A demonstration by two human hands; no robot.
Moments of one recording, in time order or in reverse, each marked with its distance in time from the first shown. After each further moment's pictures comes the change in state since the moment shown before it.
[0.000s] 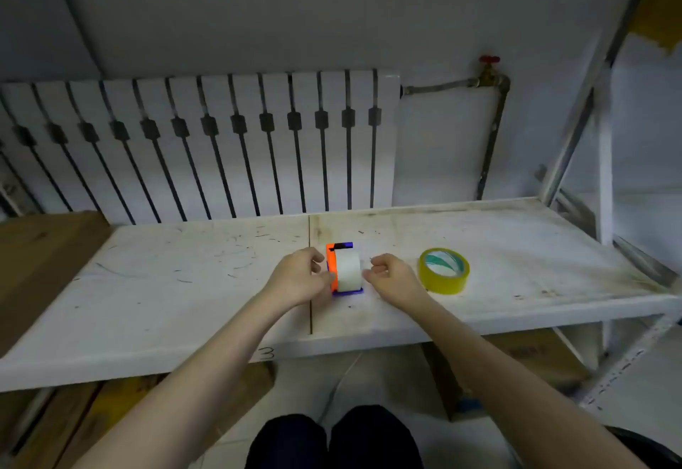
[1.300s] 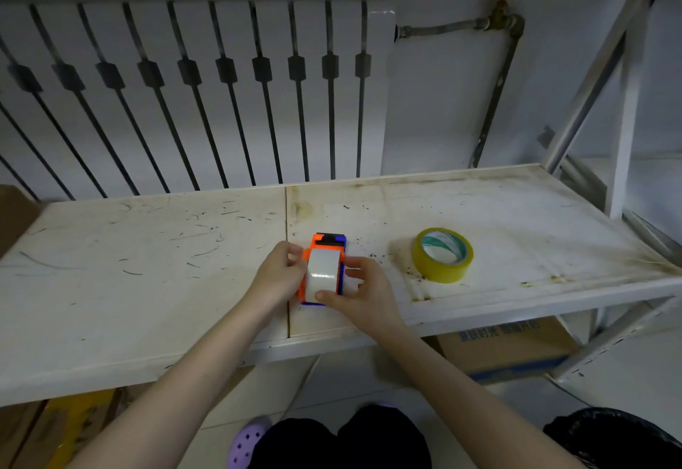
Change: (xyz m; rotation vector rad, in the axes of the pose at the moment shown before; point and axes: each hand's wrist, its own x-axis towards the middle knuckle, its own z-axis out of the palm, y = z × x) left_hand 0.049 -0.024 0.042 -0.470 -0.026 -0.214; right_hand 0.014 0.033 0.048 0.173 0.005 -0.054
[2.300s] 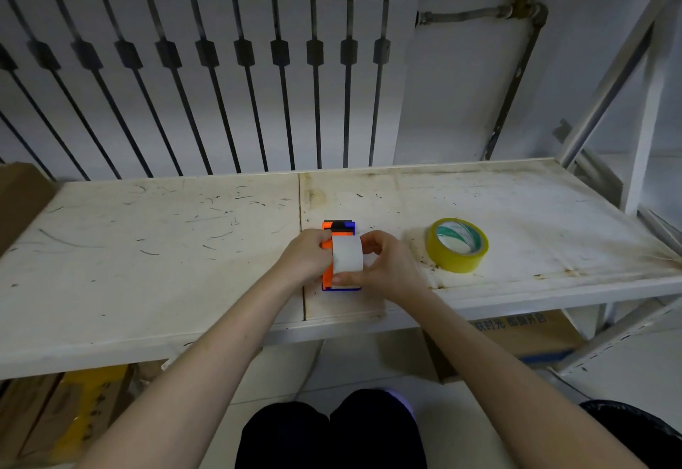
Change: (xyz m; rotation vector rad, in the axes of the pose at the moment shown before) left_hand 0.013 0.005 0.004 0.251 -0.166 0.085; right_hand 0.019 -0.014 -0.014 -0.205 -0.041 -0.021
